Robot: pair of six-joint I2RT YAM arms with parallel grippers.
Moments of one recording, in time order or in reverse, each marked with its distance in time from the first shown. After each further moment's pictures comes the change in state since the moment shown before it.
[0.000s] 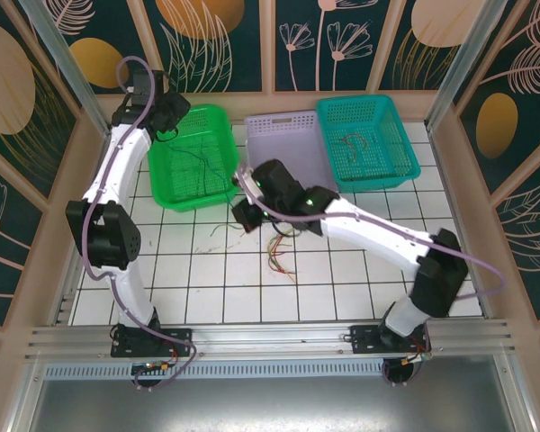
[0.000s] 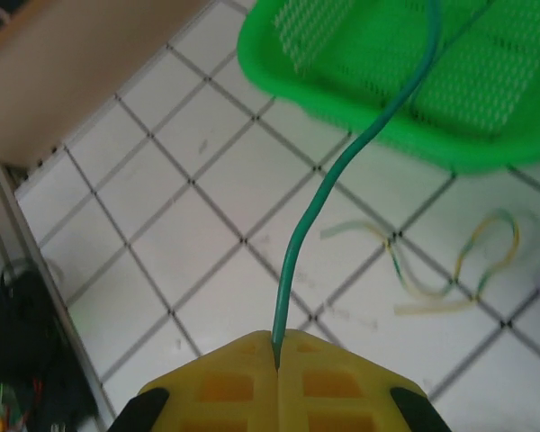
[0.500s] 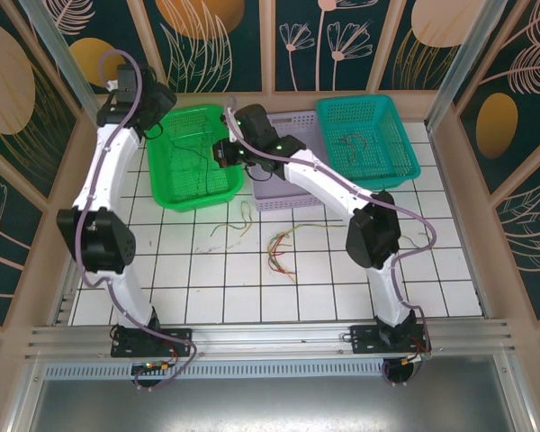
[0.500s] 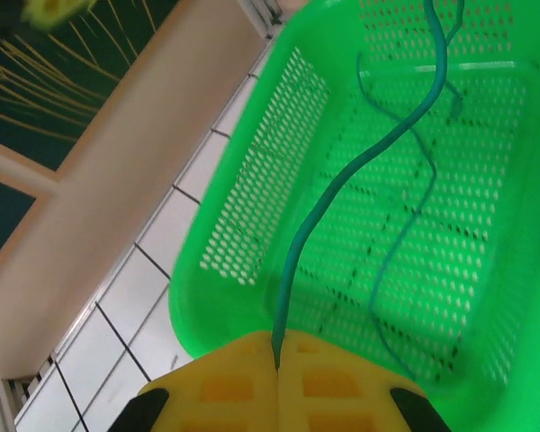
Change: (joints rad) left arm 0.039 -0.091 -0.010 -0.044 -0.099 0.073; right arm -0.160 0.514 0.674 -0.012 -0.063 0.159
